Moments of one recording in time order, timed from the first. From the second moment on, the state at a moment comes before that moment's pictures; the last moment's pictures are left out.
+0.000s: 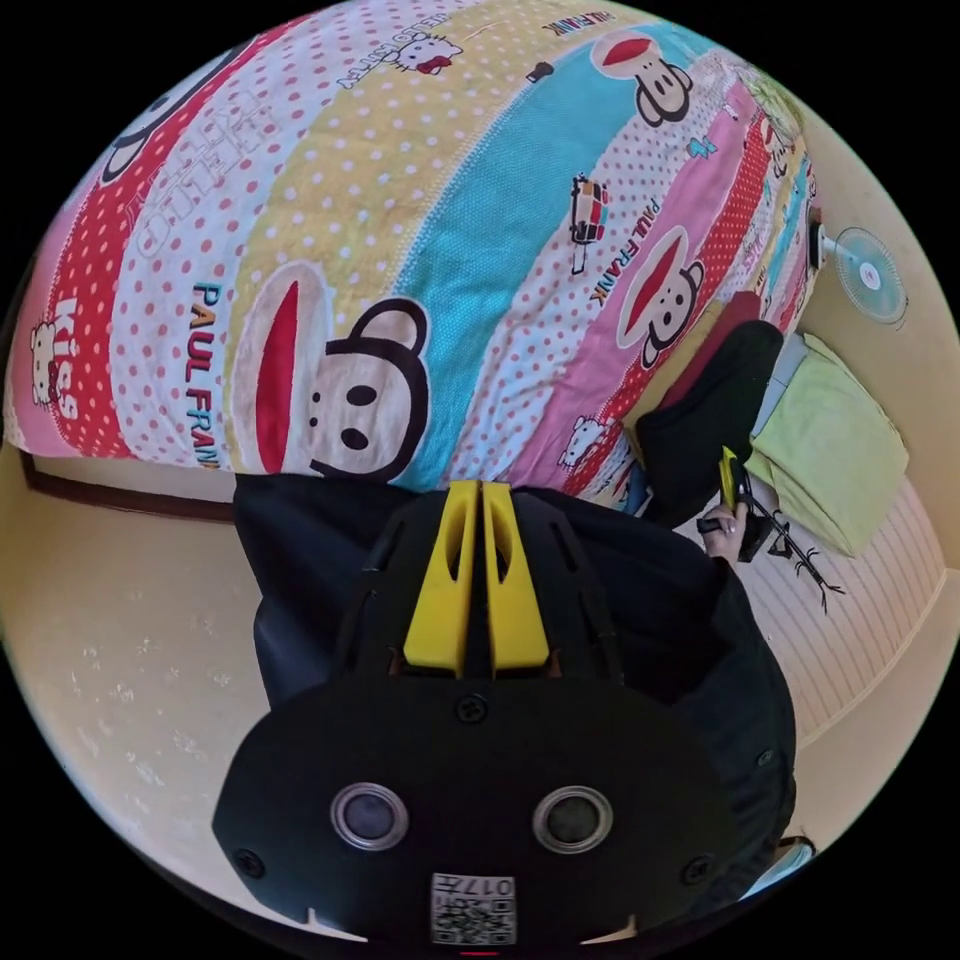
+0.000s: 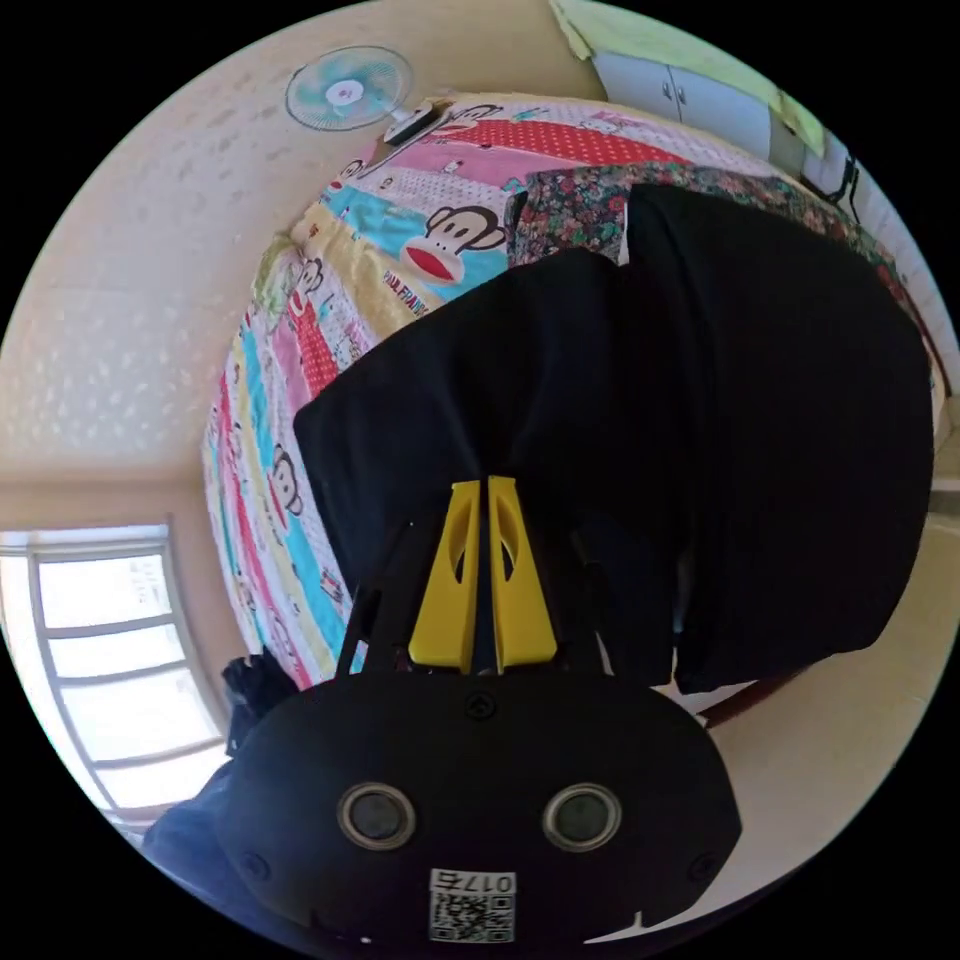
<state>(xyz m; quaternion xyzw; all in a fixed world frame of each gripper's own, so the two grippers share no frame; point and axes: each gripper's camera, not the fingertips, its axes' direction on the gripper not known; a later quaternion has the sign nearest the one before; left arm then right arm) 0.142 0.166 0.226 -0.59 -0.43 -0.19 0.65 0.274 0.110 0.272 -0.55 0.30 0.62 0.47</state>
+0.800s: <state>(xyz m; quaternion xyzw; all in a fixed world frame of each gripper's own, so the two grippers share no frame) 0.143 0.079 0.215 -0.55 -0.43 -0.15 0.70 0.070 0.153 0.558 -0.80 -0.38 0.29 0.37</state>
